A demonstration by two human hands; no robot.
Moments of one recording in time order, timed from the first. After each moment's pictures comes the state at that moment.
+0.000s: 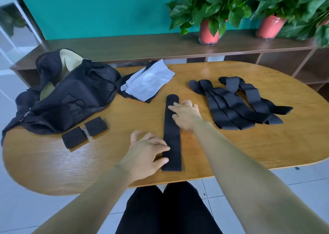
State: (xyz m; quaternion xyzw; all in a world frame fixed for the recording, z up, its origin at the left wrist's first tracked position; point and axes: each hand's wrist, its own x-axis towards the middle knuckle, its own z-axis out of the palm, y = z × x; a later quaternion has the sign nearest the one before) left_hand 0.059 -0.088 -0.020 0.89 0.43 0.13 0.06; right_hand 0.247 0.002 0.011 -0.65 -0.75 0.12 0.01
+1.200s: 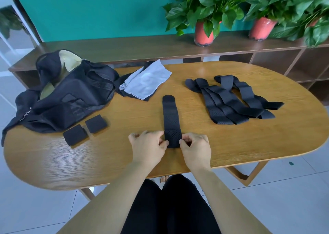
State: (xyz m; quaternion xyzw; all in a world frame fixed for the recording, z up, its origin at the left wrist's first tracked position) left_hand 0.095 -0.093 -0.017 0.74 0.64 0.17 0.08; right_hand 0.236 -0.118 -0.042 -0.73 -0.55 0.14 0.38
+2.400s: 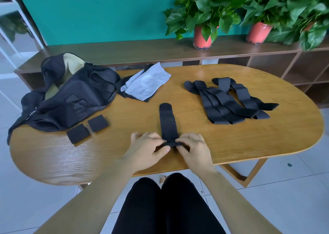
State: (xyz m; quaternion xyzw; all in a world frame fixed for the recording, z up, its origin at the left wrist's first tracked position) left_hand 0.069 -0.100 -0.009 0.85 0.50 0.06 0.14; right_hand 0.253 -0.133 -0.043 -0.63 -0.68 0.13 0.35
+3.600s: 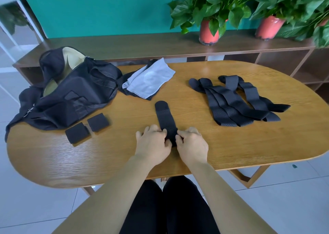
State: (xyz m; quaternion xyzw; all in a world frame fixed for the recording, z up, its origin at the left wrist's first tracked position) left_hand 0.097 -0.081 -0.017 0.78 0.61 0.07 0.09; right_hand 0.229 -0.097 -0.040 -0.73 -0.62 0.10 0.27
